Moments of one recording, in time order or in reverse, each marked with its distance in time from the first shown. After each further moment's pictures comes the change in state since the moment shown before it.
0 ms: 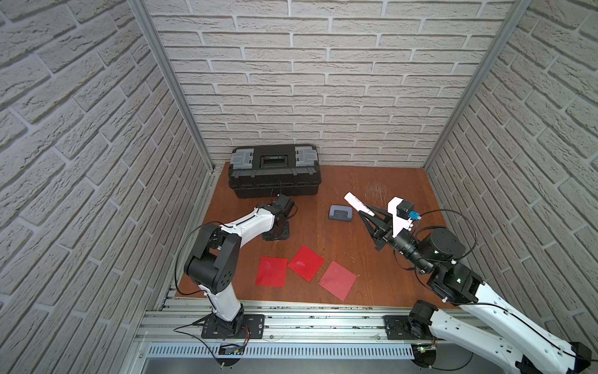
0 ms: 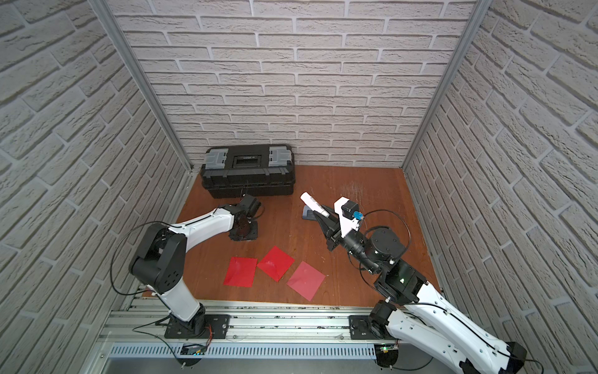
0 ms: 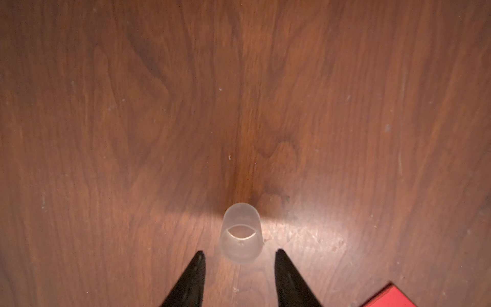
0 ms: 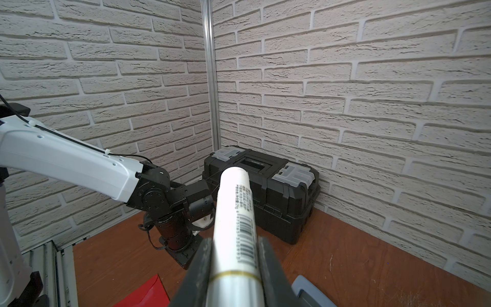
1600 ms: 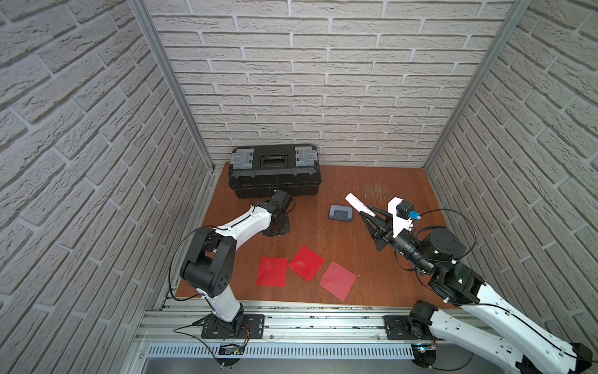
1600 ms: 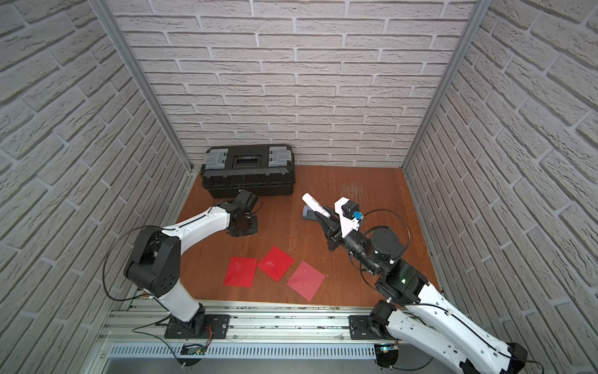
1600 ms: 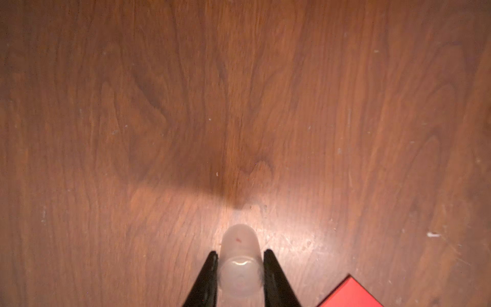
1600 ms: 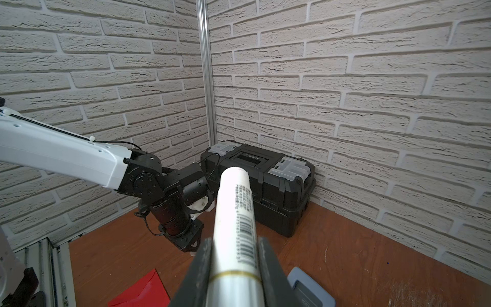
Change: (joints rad) left arm 0.013 -0.062 0.025 0.019 0.046 -0.003; right arm 0.000 -0.004 0.010 -0.039 0.018 -0.006
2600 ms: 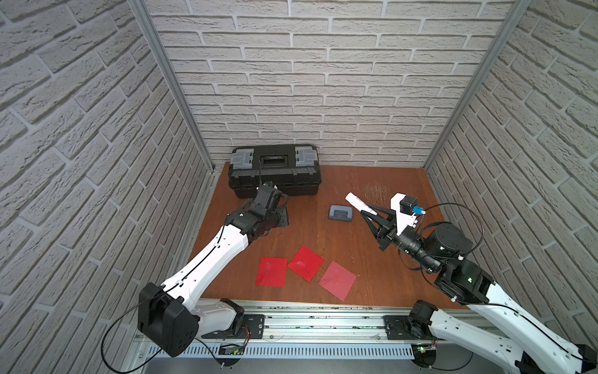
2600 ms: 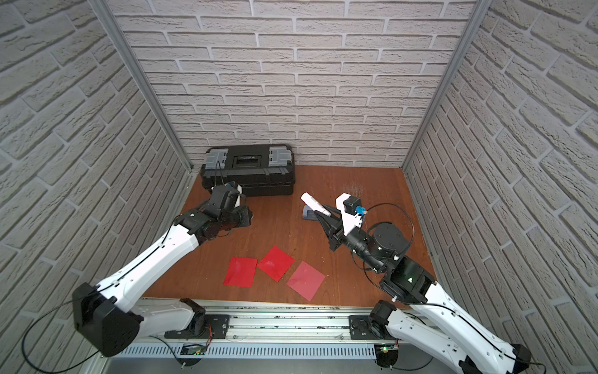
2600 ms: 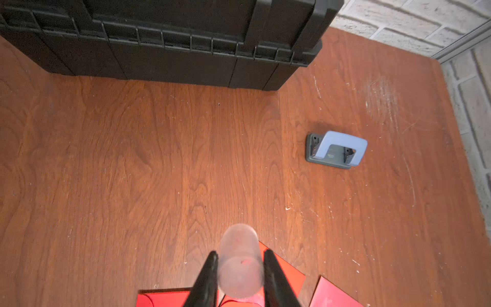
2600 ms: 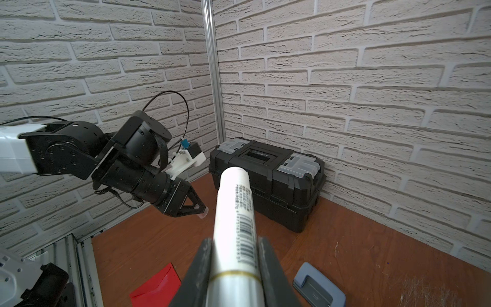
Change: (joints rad) left arm -0.065 -0.433 -0.023 0.034 0.037 0.016; right arm 0.000 0.011 0.101 -0.119 -0.034 0.051
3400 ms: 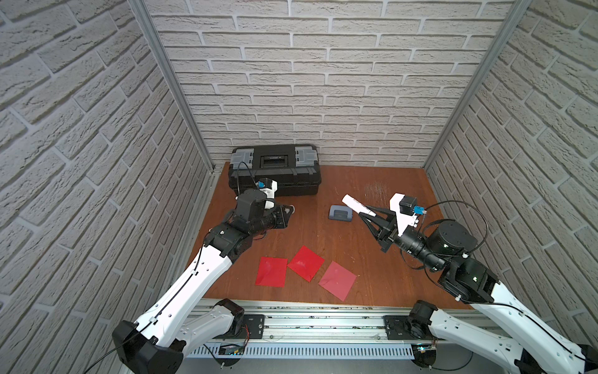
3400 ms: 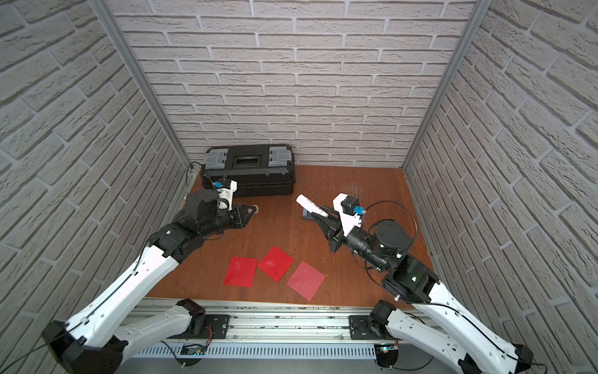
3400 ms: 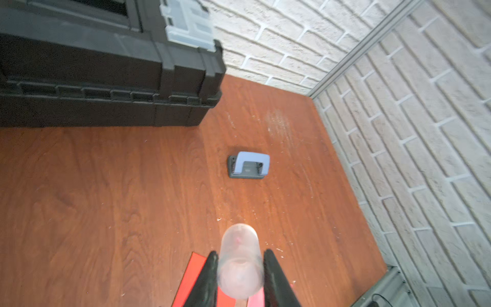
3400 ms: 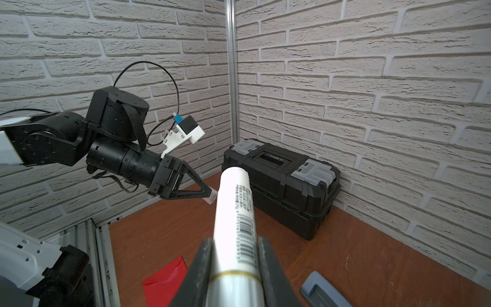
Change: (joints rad) left arm -0.003 -0.215 -0.054 0.164 0.264 0.010; right arm 0.000 0.027 0.055 -0.041 -0.105 -0.050
